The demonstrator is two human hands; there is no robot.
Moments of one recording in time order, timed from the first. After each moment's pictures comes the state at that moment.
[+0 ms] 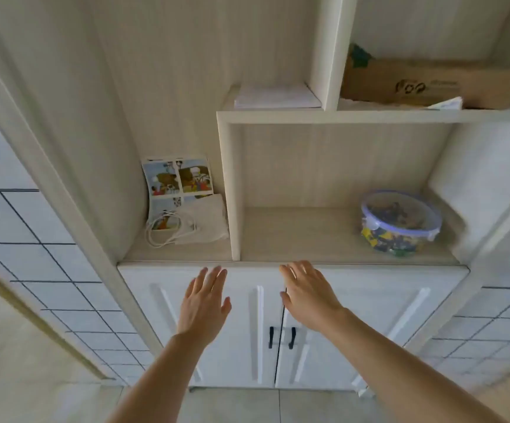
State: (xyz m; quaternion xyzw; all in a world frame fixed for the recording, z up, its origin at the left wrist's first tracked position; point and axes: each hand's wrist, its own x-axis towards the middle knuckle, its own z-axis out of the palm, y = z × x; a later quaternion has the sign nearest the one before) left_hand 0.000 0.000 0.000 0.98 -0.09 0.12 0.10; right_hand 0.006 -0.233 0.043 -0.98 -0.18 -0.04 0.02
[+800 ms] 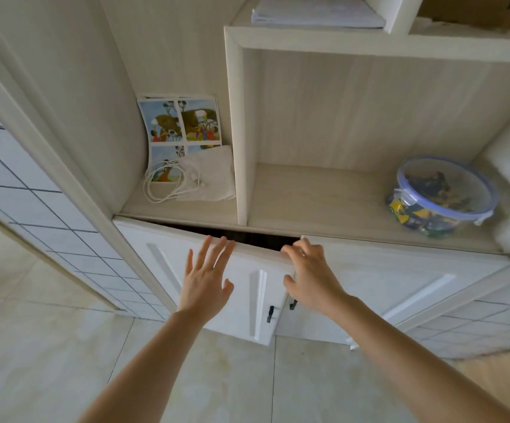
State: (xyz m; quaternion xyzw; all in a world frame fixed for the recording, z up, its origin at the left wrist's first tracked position) left_hand 0.016 0.004 -0.044 0.99 -0.07 0.06 0.13; right_hand 0.037 -0.229 0.006 -0.96 -0.15 0.08 0.21
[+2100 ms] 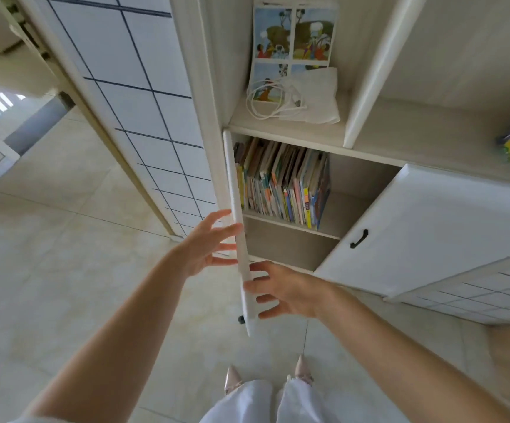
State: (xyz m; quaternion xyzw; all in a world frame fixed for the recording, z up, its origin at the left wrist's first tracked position) left_hand -0.125 0.179 -0.016 0.62 0.27 -0.23 0.70; right_hand -0.144 -0.015 -0.012 -0.64 0.05 0.55 0.54
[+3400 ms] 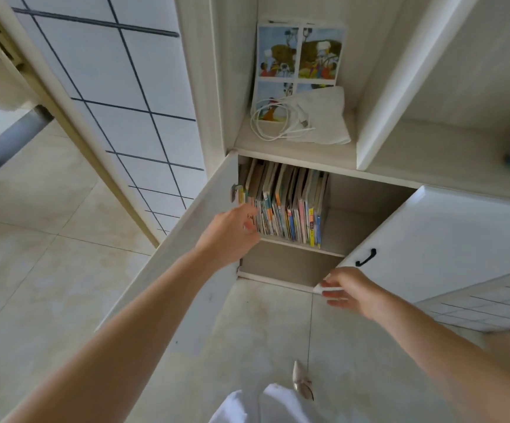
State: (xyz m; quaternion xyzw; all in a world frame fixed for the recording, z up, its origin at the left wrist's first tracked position) left_hand -0.062 0.193 0.011 0.93 0.01 -0.09 0.36; right_hand -0.072 -0.059 -0.045 -0.71 0.33 0.33 0.53
